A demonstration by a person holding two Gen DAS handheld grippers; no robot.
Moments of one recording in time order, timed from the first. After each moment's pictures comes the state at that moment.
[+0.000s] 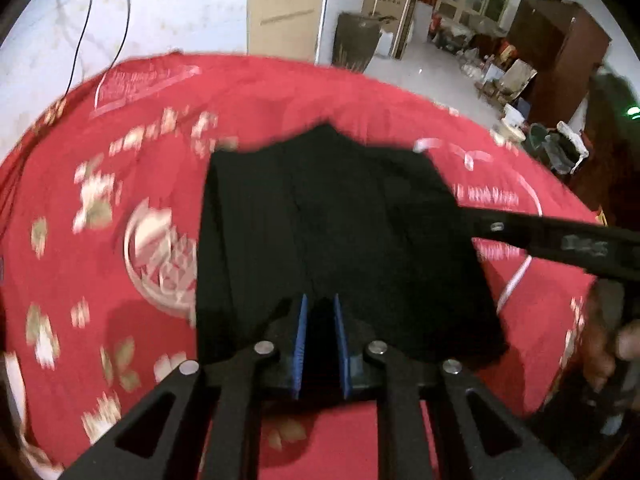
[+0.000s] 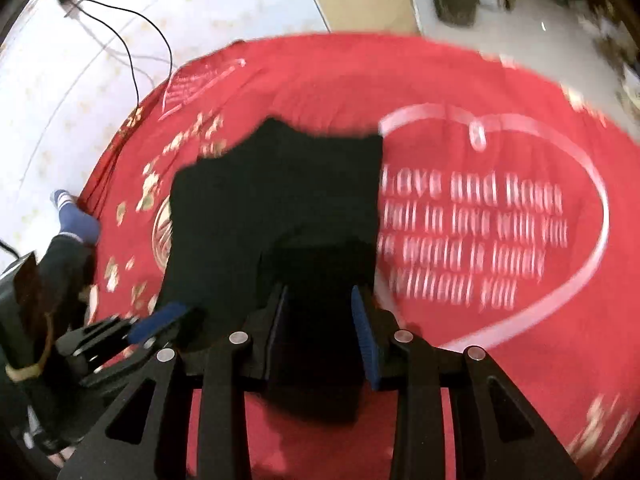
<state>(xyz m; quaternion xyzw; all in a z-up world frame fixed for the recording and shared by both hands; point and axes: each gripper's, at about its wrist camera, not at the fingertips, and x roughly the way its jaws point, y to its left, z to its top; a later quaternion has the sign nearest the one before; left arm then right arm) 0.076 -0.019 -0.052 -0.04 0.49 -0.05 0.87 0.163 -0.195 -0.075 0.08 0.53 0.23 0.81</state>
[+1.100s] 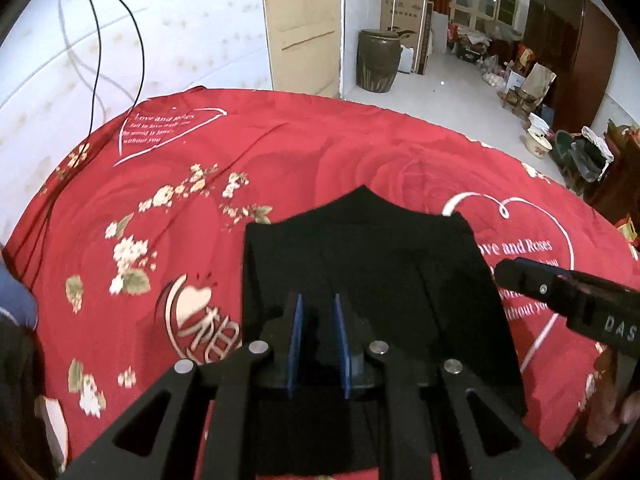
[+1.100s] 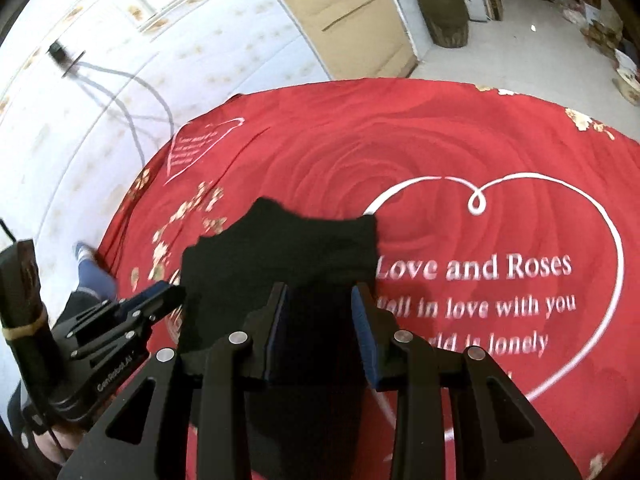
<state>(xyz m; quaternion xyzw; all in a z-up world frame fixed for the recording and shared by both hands) 0.100 -0.015 -0.031 0.01 0.47 0.00 0.88 0.164 -0.213 -0.059 0.14 0.49 0.23 0.83</state>
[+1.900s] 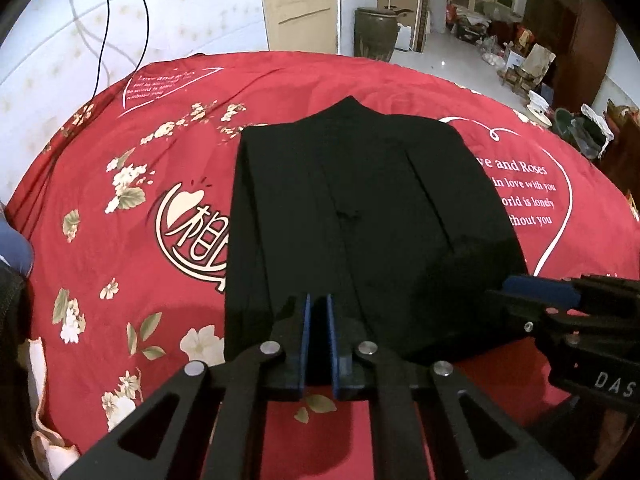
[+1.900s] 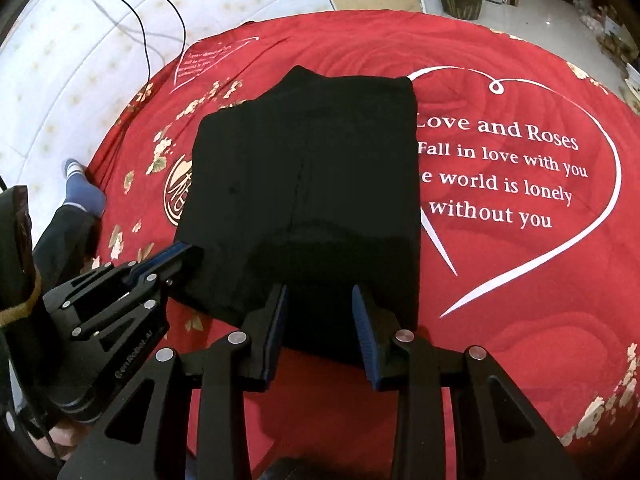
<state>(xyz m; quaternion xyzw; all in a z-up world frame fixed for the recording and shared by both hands) 0.044 -0.024 -0.070 0.01 0.50 0.00 0.87 0.098 -0.181 -0.087 0.07 0.56 0.22 0.80</state>
